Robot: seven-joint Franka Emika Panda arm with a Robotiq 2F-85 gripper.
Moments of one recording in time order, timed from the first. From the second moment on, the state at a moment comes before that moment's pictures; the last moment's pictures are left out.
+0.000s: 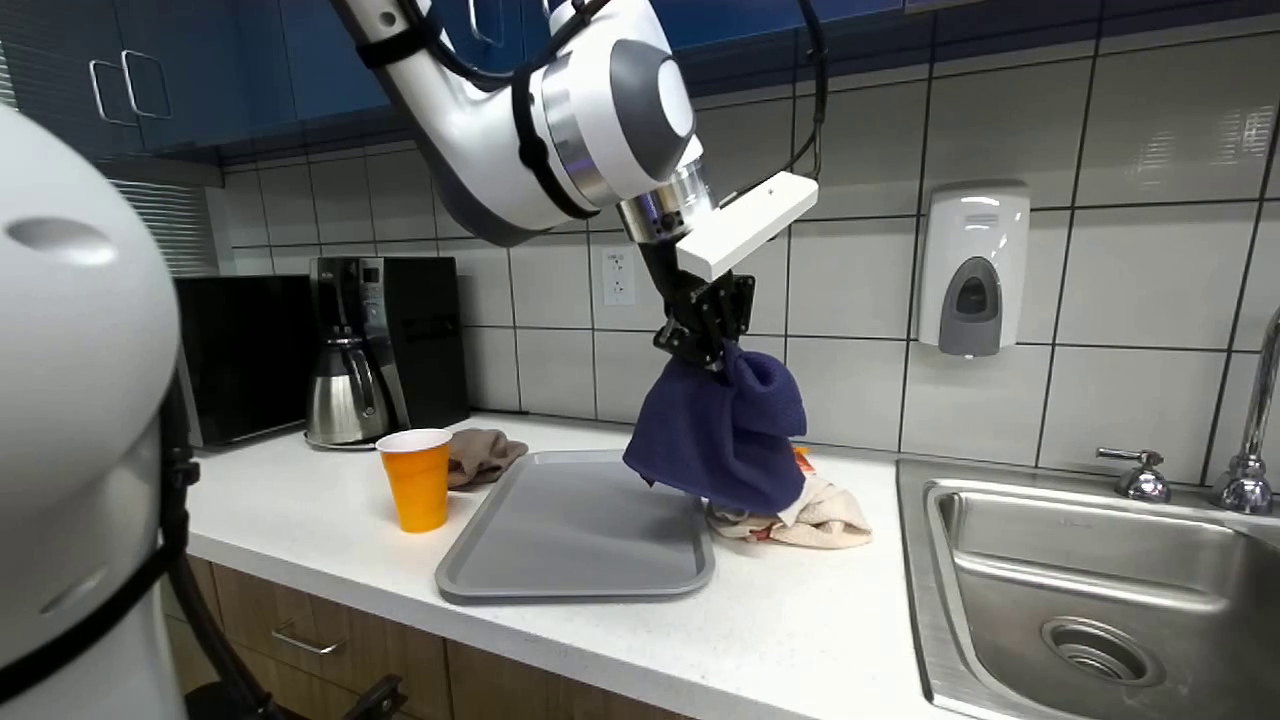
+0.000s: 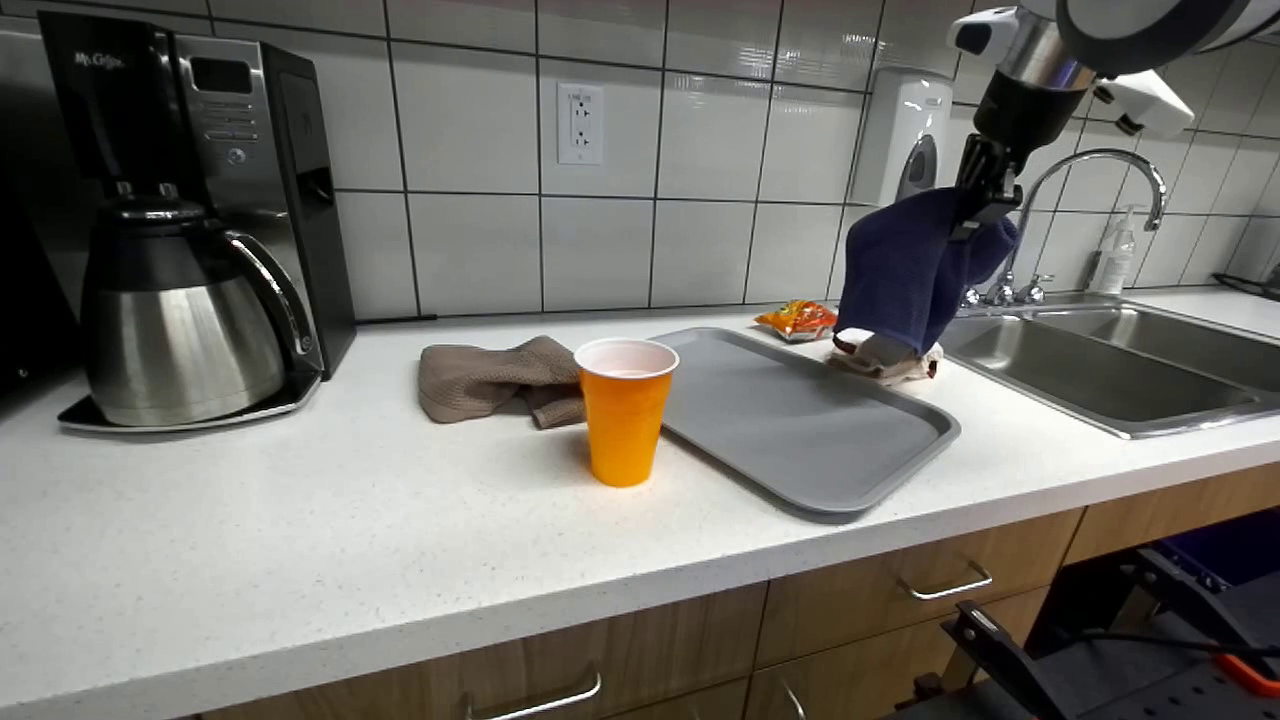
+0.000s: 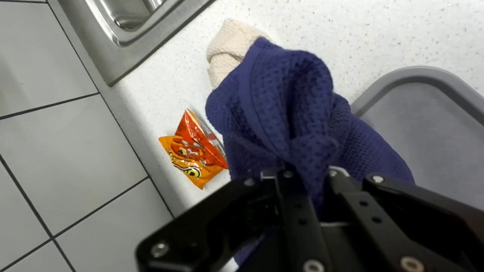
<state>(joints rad) -0.14 -0.27 -0.16 -2.68 -0.45 2.88 -1.00</state>
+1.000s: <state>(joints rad) 0.06 -0.29 -0.17 -2.68 -0.13 2.71 -1.05</state>
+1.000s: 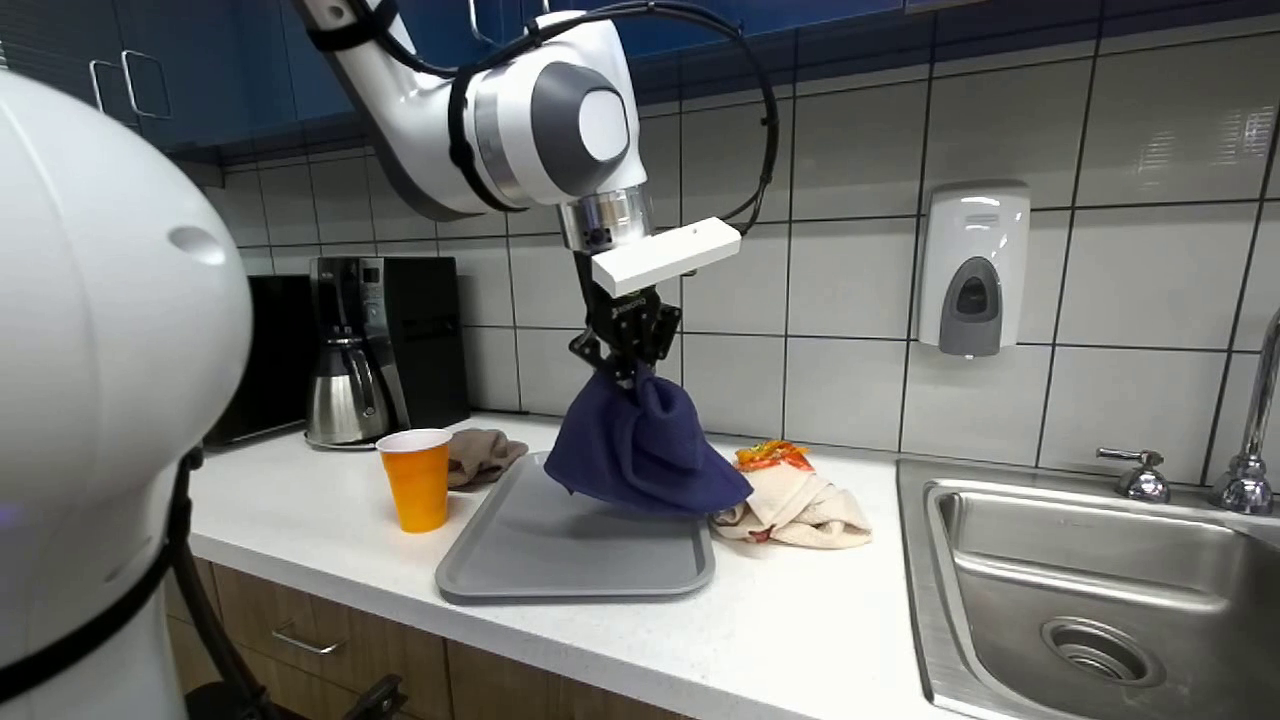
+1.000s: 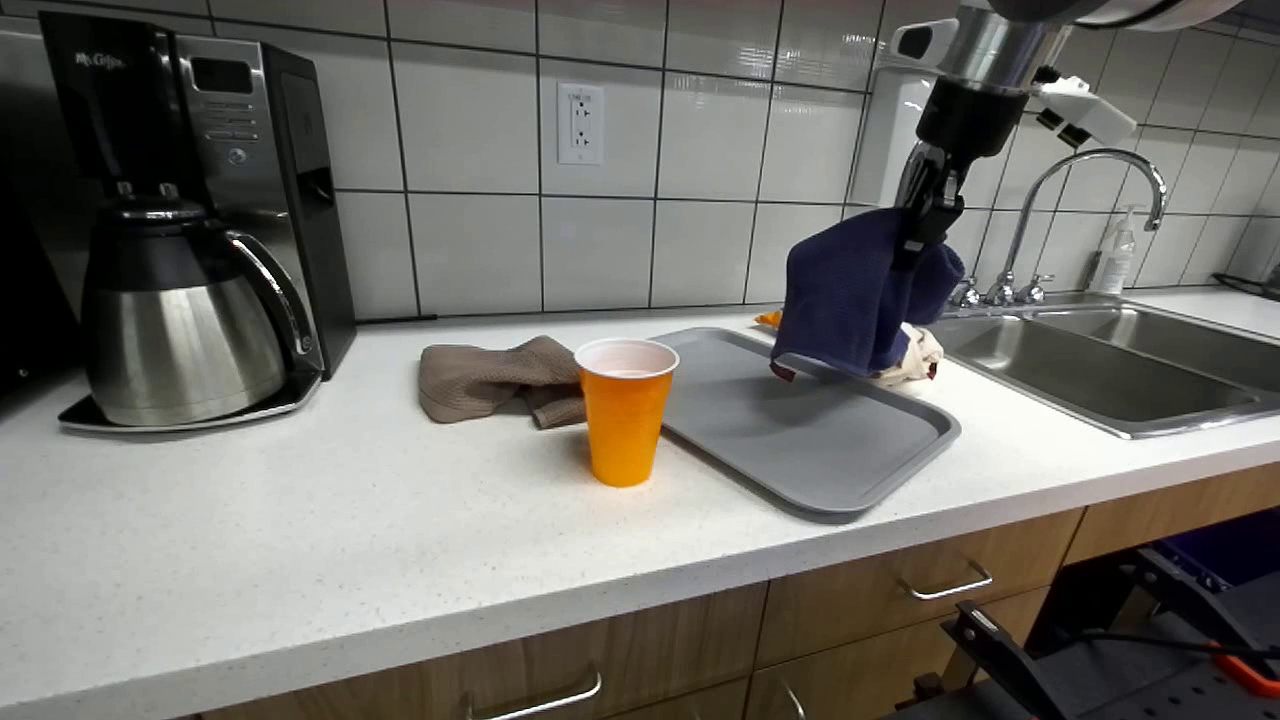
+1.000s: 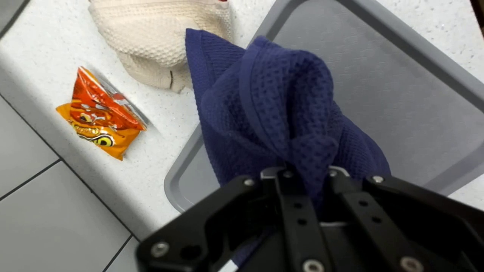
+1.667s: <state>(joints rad) 0.08 -0.29 -0.17 -2.68 -0.10 2.63 -1.08</state>
